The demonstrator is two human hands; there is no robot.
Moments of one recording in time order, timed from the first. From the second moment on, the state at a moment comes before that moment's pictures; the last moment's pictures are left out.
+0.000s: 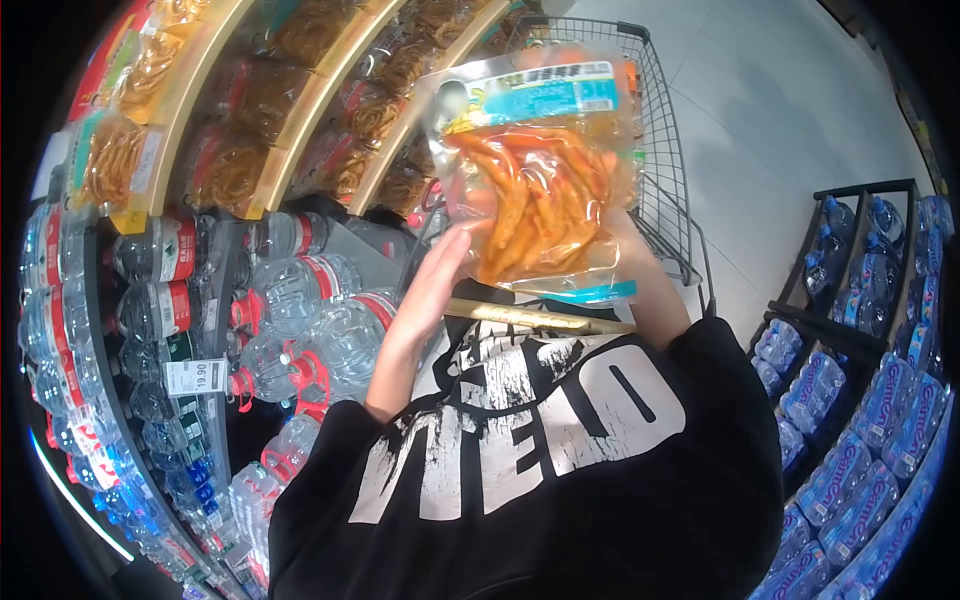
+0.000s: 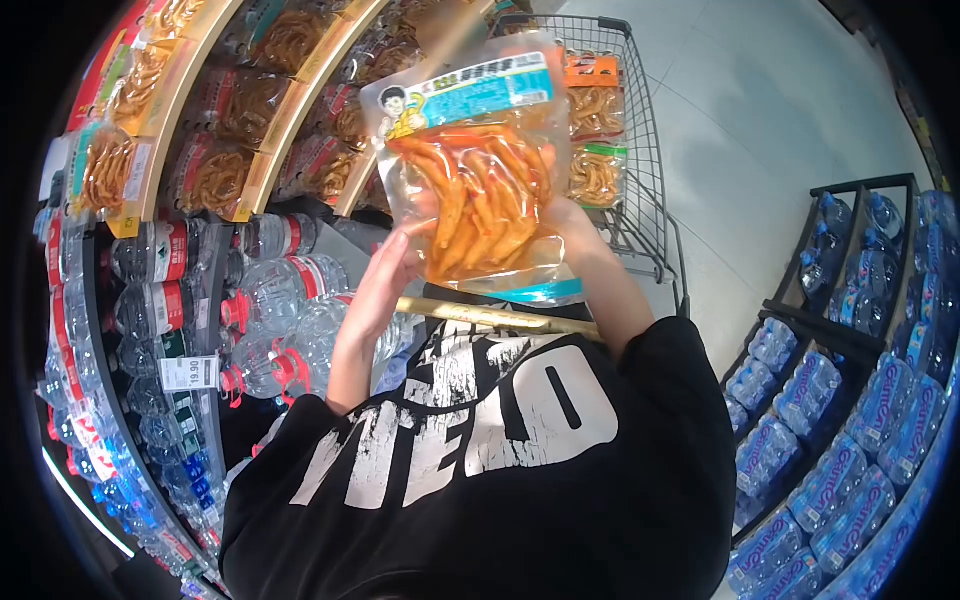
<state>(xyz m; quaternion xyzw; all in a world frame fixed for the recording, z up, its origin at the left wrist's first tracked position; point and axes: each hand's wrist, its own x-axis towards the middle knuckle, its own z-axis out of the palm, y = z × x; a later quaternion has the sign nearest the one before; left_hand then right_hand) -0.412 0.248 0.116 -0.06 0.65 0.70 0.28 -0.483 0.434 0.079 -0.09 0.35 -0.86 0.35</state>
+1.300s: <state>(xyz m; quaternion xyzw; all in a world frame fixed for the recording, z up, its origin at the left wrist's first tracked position) -0.479 0.297 0.067 -0.07 0.57 0.79 0.20 -0.452 0.508 0.104 -0.13 0.41 -0.88 0.18</state>
